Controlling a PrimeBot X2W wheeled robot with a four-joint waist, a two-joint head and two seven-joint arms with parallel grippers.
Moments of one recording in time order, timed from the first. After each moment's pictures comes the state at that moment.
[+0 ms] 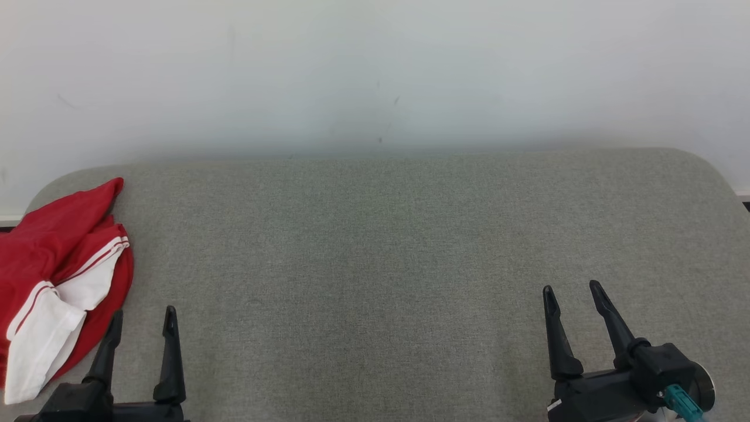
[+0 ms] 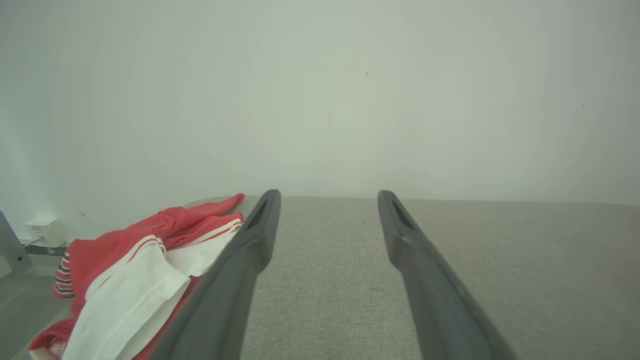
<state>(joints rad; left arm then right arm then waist) -0.01 0.12 0.07 0.07 -0.14 -0.05 -0.25 -0.06 -0.05 0.04 0.15 0.10 0.13 -0.23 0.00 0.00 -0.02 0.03</state>
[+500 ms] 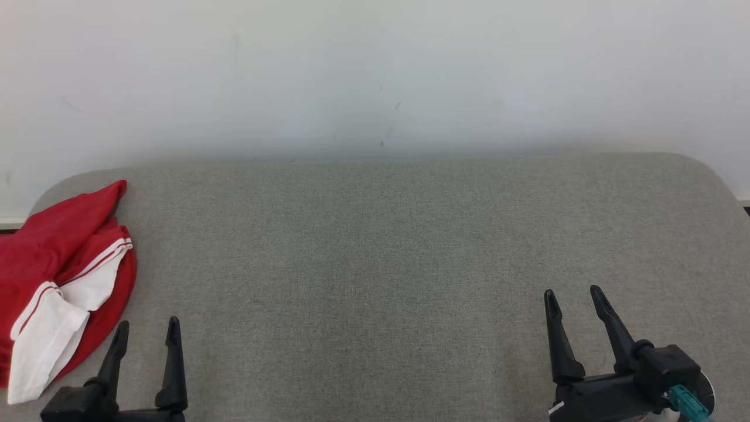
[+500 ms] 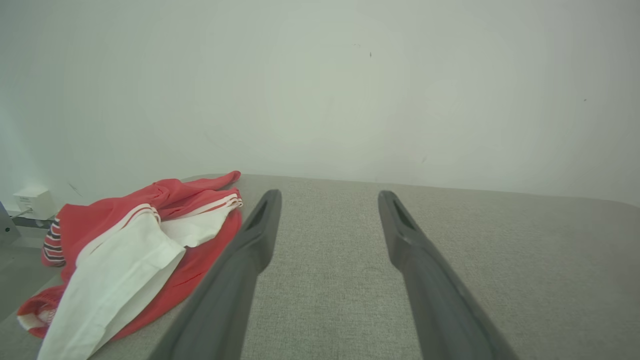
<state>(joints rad) -0.01 0.12 0.08 0.13 -0.16 -0.07 -0.24 -0.04 -0.05 0.05 0.14 0.12 0.13 -0.21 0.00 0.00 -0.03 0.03</state>
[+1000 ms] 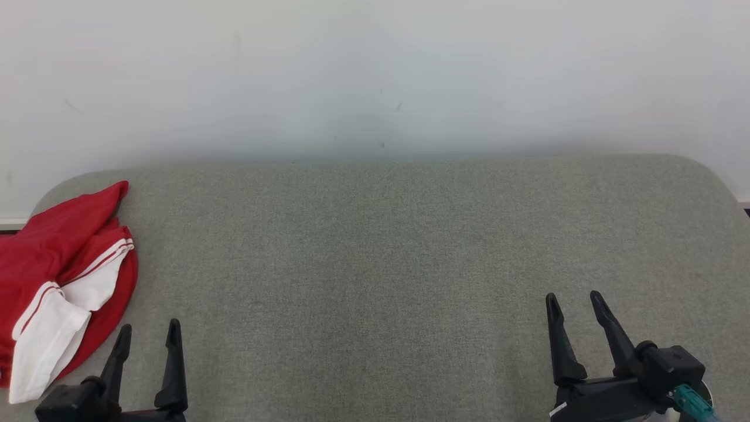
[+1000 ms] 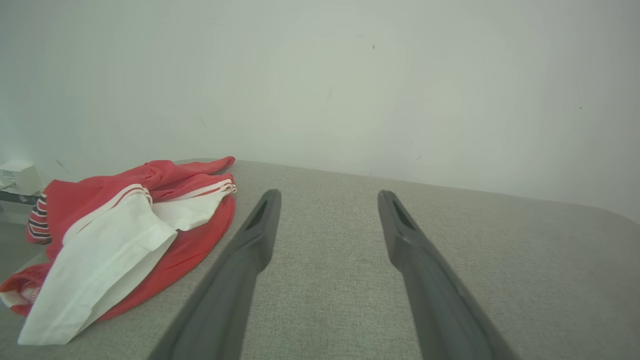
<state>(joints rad) -0.01 0.12 0.08 0.13 -0.24 -0.09 -0.20 -0.03 -0.05 0.05 0.14 0.20 0.13 -0.17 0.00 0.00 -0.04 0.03</state>
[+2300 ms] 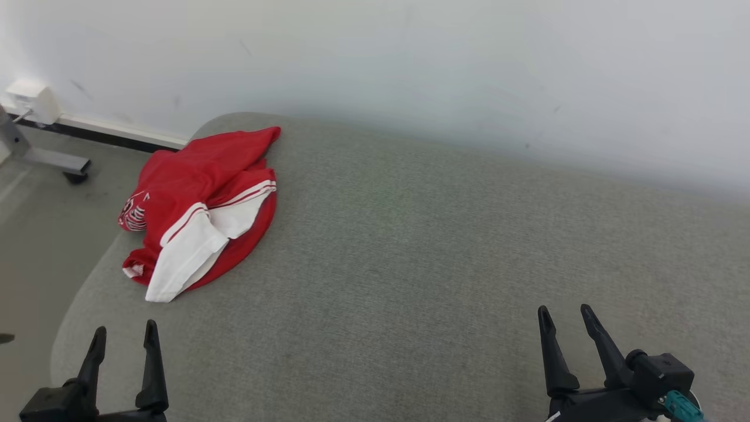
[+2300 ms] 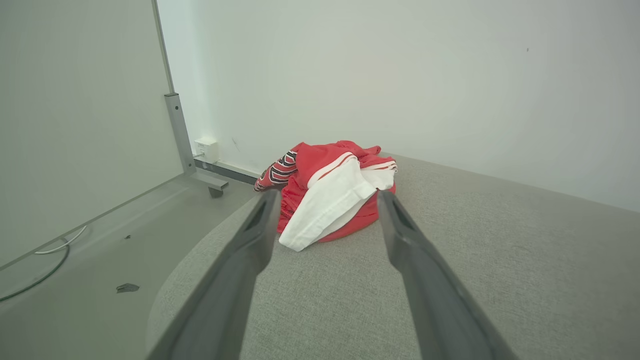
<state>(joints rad) -0.01 0.17 0.08 0.15 -0.23 -0.03 -0.22 -0.03 -0.05 0.07 0.18 0.24 0.13 -0.18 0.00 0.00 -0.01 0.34</state>
